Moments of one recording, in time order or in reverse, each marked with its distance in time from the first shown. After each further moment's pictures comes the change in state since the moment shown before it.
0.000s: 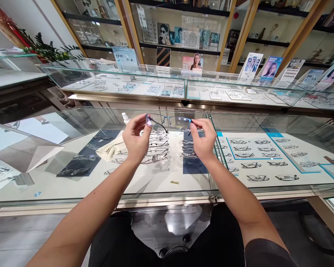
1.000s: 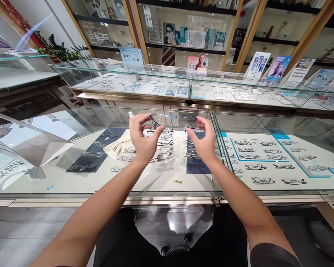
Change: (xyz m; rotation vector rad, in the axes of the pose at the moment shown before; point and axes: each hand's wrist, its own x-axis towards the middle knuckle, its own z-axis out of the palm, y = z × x) left_hand -0.004 0.011 0.000 0.174 0.072 0.140; right_hand -0.018 0.012 0.009 0.054 -0.170 0.237
